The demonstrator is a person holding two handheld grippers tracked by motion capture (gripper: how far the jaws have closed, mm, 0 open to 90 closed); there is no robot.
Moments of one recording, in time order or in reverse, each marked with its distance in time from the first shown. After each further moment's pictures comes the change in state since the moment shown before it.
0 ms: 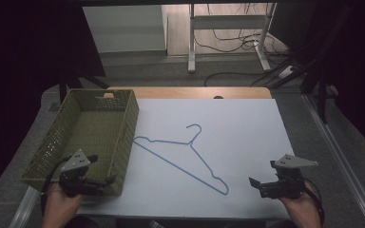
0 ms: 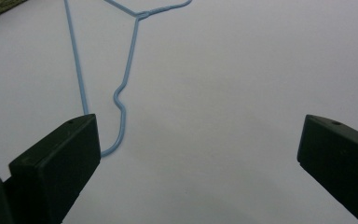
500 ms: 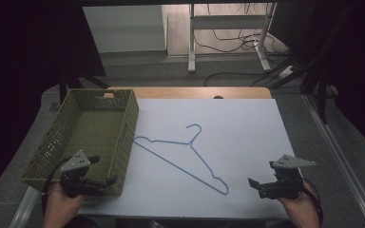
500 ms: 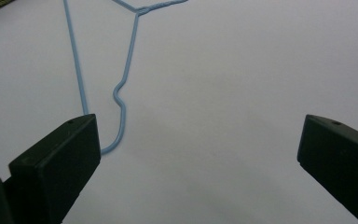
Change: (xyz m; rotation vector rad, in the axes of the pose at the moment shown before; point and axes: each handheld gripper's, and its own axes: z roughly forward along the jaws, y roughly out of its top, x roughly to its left) left arm 0.001 -0.002 0.001 -0.021 -0.031 -0.014; right arm 0.002 0.000 0.002 0.010 -0.004 -0.006
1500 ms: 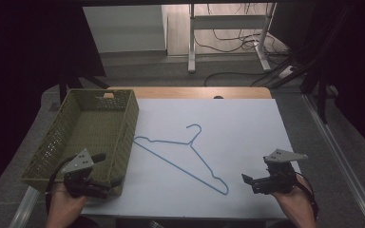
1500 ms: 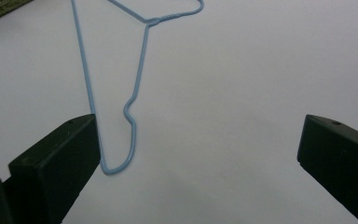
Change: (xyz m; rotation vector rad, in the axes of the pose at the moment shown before) left arm -0.019 0.019 -0.003 -0.059 -0.072 0.055; right arm 0.011 0.023 0.007 0.011 0.011 -0.029
